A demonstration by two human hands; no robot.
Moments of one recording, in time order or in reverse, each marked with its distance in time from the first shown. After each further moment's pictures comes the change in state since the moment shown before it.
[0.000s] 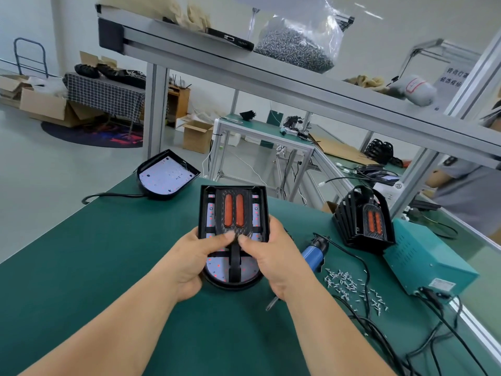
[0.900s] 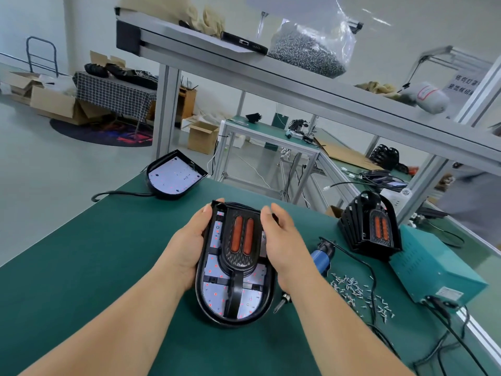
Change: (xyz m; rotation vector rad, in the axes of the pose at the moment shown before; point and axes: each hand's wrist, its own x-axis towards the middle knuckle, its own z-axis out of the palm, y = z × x) left_hand 0.006 0.011 -0.004 -0.261 0.085 0.051; right_hand 0.007 -0.016 0.003 -0.102 0.120 0.058
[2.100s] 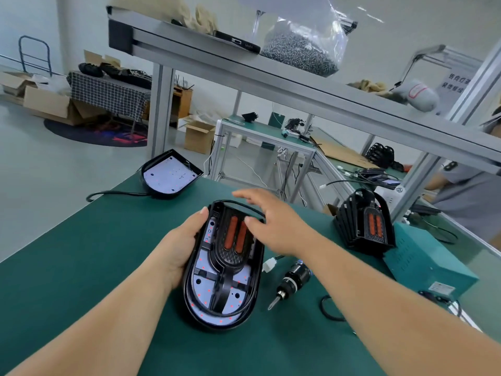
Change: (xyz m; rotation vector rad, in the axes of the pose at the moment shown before) left_hand -0.005 0.006 -0.004 0.136 -0.009 -0.157; right_hand 0.022 -0.033 -0.025 -0.731 -0.393 -0.574
